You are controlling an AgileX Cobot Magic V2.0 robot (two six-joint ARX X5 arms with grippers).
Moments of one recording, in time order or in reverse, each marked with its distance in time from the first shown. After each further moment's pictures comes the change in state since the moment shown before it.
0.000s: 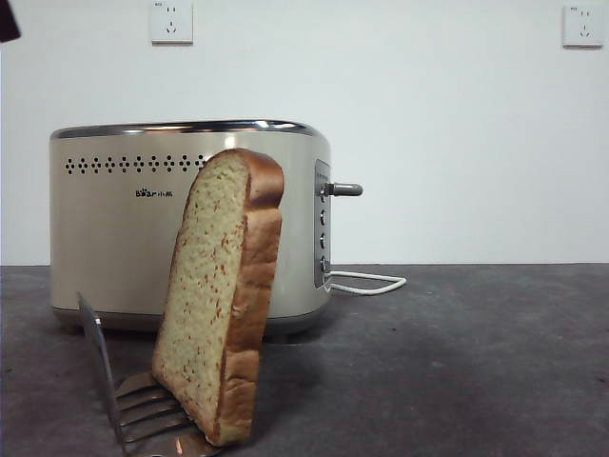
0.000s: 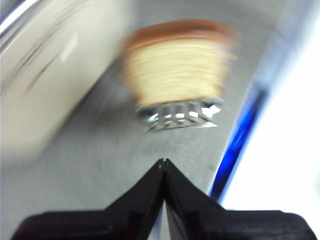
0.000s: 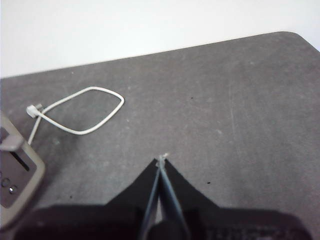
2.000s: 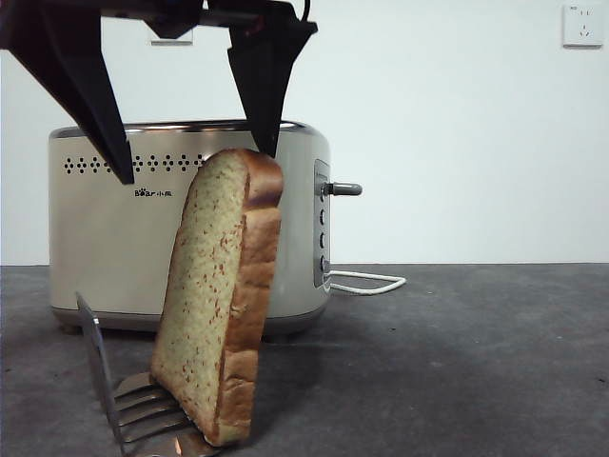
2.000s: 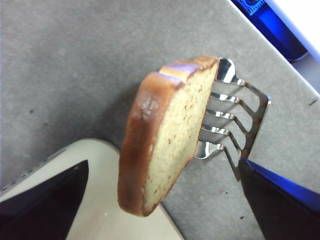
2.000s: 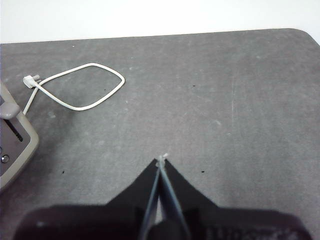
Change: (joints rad) left arm -0.126 0.524 0.226 0.064 -0.094 1.009; right arm 0.000 0.002 0.000 -0.053 -0.025 -0.098
